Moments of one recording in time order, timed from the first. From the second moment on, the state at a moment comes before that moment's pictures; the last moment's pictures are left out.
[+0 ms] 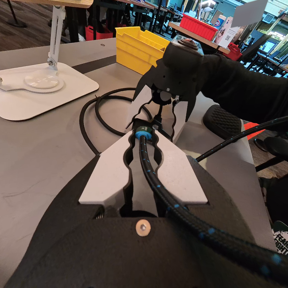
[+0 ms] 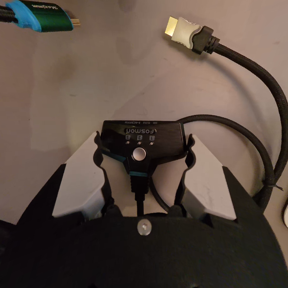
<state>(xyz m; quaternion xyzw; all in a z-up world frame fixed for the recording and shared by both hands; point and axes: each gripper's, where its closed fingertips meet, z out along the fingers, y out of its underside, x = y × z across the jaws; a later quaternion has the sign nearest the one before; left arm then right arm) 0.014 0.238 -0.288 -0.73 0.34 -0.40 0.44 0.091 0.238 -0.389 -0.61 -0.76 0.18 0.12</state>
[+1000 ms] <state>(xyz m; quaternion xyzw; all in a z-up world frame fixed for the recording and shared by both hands) 0.019 0.235 -0.292 -0.73 0.34 -0.40 0.43 0.134 0.254 -0.384 -0.58 -0.79 0.04 0.16</state>
